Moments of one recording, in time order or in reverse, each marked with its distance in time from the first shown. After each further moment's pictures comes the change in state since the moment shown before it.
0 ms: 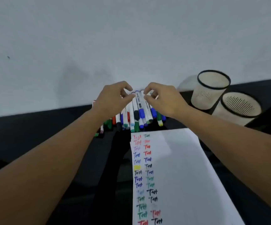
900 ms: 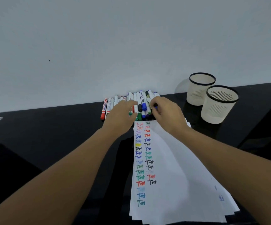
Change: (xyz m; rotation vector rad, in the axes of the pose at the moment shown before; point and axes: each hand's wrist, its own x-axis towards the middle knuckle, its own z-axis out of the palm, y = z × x) left_hand -0.117 0.021 0.024 0.178 0.042 0.027; right_hand -0.102 0.002 0.031 -0.158 0.294 -0.241
